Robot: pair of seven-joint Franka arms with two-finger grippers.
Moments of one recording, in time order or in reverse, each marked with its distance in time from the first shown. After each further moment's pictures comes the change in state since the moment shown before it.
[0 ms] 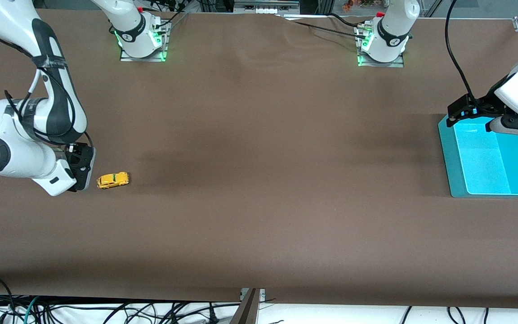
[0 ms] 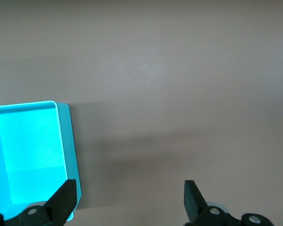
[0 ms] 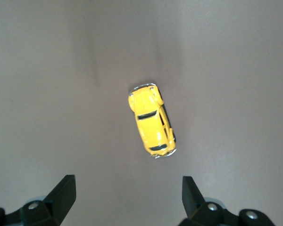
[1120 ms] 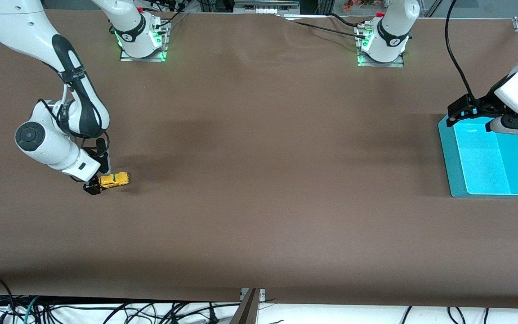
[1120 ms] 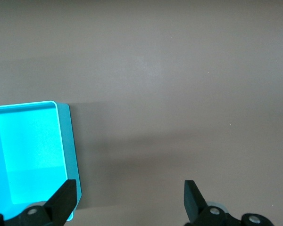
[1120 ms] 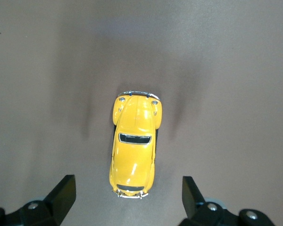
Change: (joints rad) left arm 0.000 0.000 0.000 0.000 0.000 0.000 0.000; right arm -0.017 0.005 0.002 -0.282 0.015 0.502 -0.389
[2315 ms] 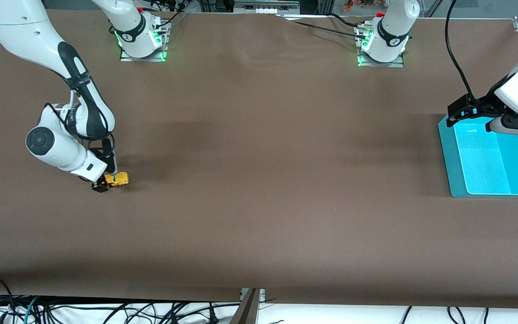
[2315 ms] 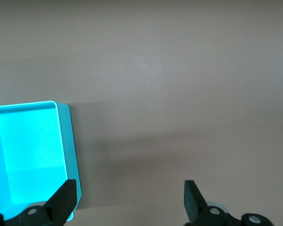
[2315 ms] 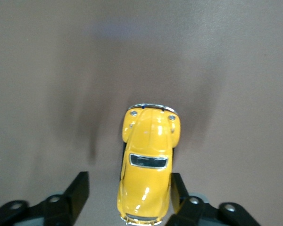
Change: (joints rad) left arm 0.000 0.000 0.000 0.000 0.000 0.000 0.000; right arm 0.000 0.044 0.006 -0.005 0.001 0.012 -0.006
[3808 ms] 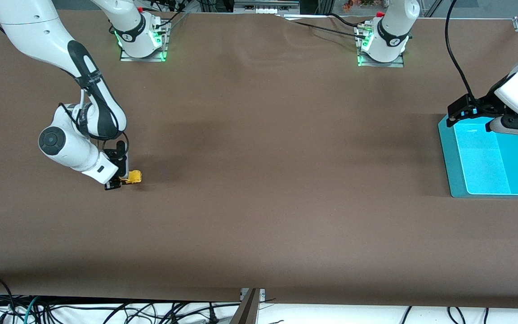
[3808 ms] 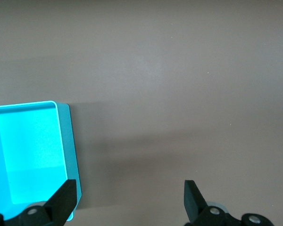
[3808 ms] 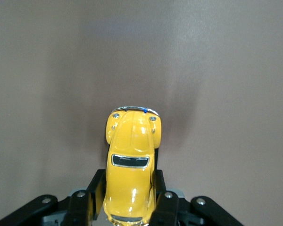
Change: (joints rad) left arm 0.000 0.000 0.000 0.000 0.000 0.000 0.000; right arm 0.067 -0.002 0.008 0.001 0.100 -0.003 0.119
